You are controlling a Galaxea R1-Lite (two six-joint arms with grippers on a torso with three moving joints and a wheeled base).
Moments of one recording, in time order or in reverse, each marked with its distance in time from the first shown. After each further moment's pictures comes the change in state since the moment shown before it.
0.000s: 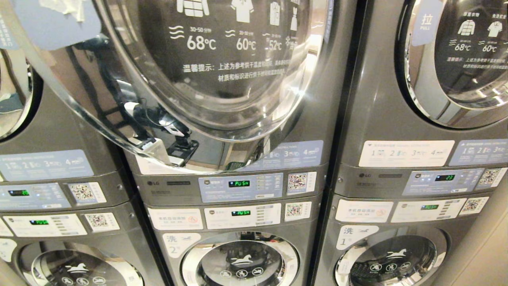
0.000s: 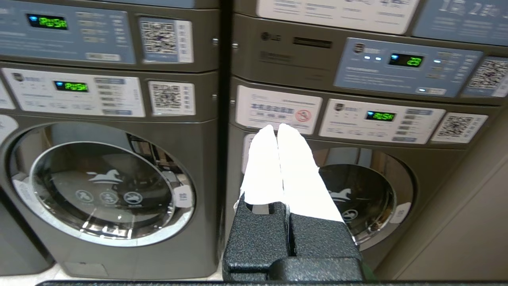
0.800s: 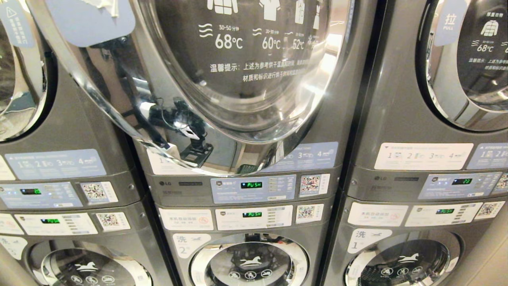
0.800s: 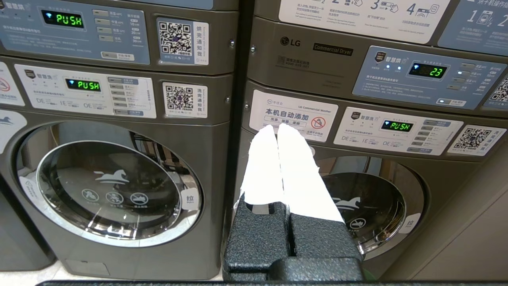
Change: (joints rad) left arm 0.000 0.134 -0.300 -0.032 -0.401 0.114; right arm 0.000 0.000 -0.001 0.001 0.004 -0.026
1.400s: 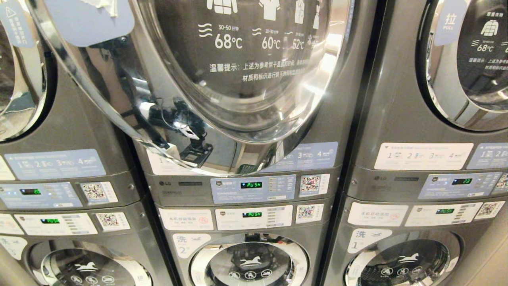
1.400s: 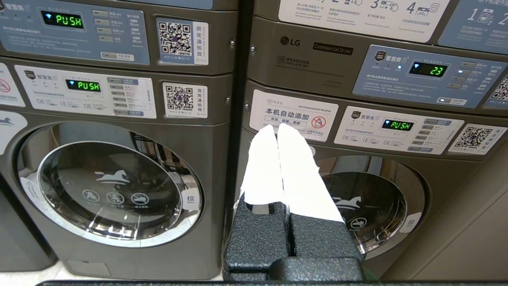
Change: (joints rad) left arm -0.279 0.659 -0.696 -0.035 -0.303 0.005; right arm 0.000 0.000 -0.001 0.000 -0.001 0.005
